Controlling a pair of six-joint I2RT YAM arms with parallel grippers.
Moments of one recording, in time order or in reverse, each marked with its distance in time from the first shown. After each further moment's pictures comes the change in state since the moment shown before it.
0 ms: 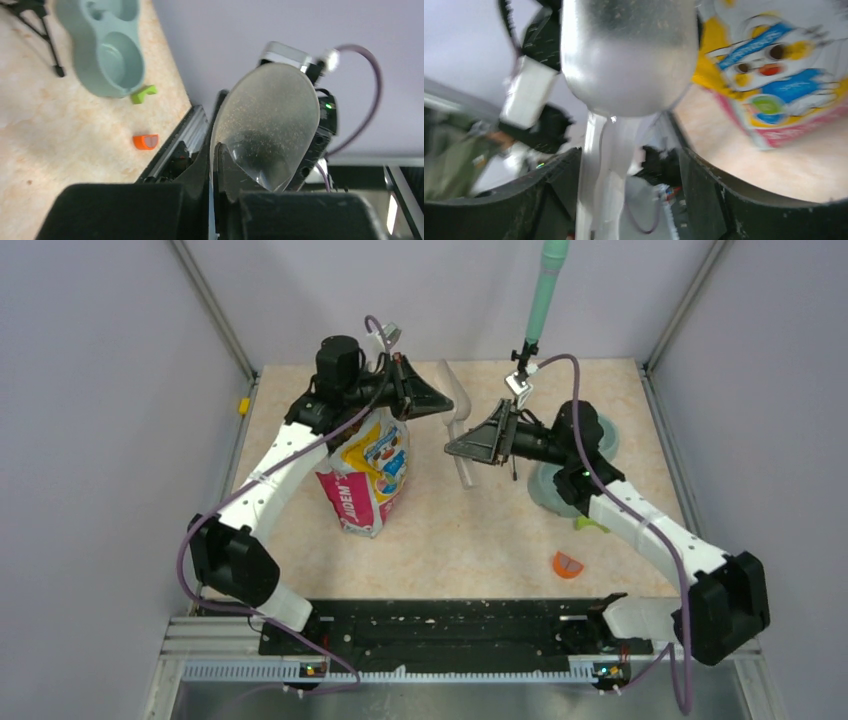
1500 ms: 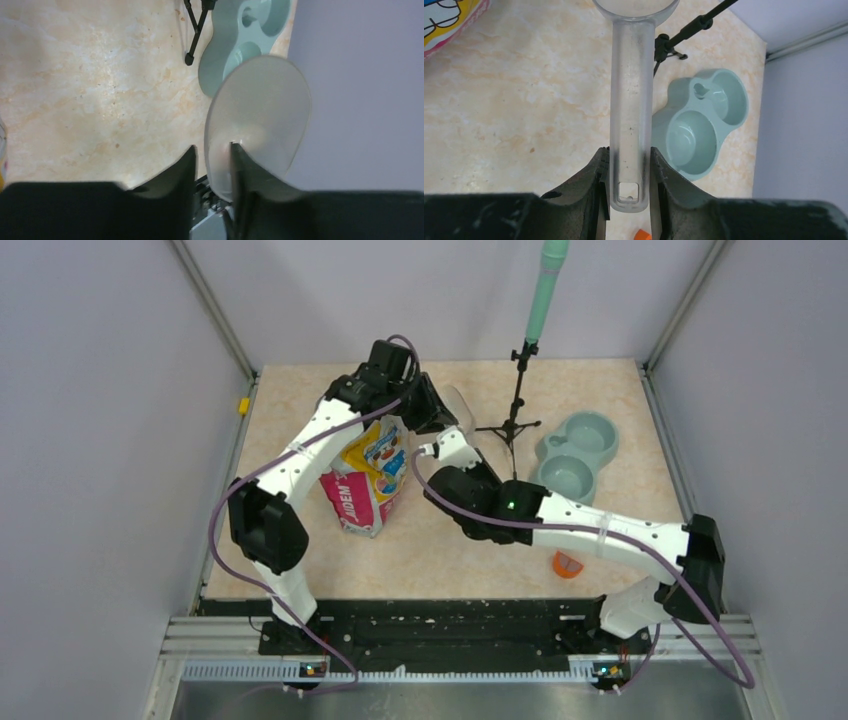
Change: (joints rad) left arm -0.110 0.245 0.280 -0.580 -0.535 0.124; right arm 0.671 0.179 0.395 -1.273 1.883 -1.007
